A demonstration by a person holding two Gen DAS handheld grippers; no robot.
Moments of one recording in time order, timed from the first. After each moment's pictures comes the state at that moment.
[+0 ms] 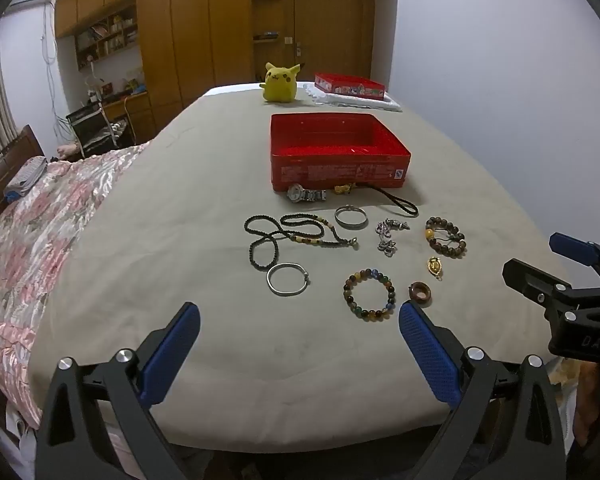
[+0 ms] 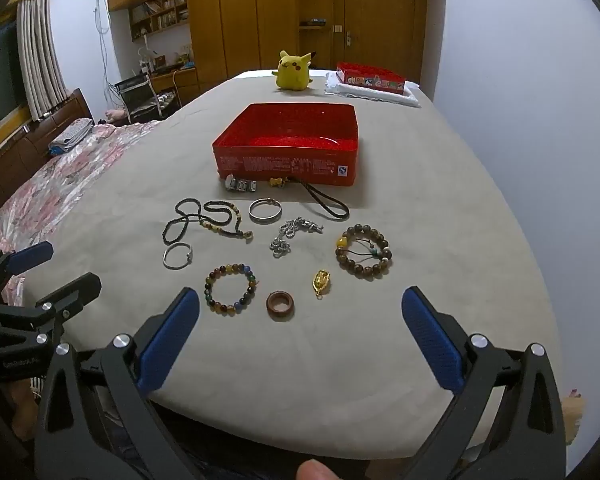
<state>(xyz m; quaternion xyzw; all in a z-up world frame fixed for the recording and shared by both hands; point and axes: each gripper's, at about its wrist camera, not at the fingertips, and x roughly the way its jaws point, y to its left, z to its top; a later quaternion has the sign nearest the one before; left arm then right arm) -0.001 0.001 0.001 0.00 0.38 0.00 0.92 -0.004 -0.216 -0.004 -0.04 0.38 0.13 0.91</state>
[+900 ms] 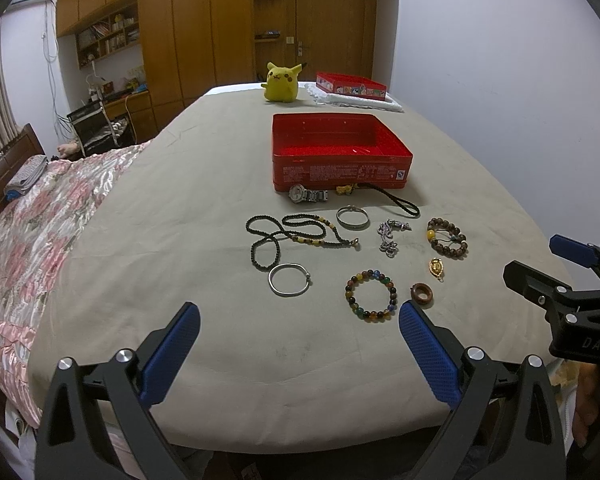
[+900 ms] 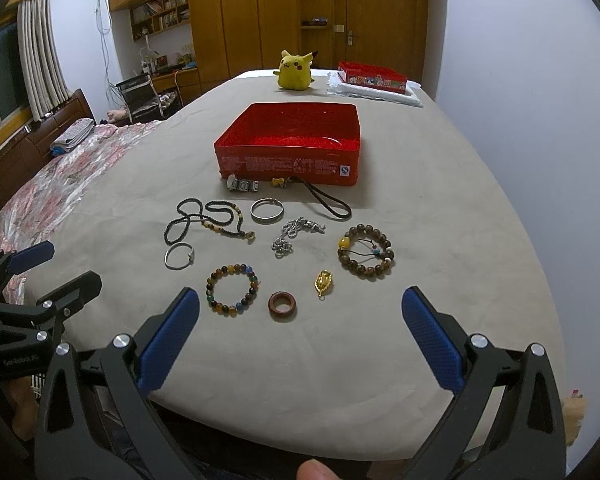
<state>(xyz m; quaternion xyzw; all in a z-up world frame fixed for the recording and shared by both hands) 0.000 0.005 -0.004 0.00 0.39 0.00 0.92 -0.002 -0.215 -0.005 -0.04 0.39 0.13 0.91</state>
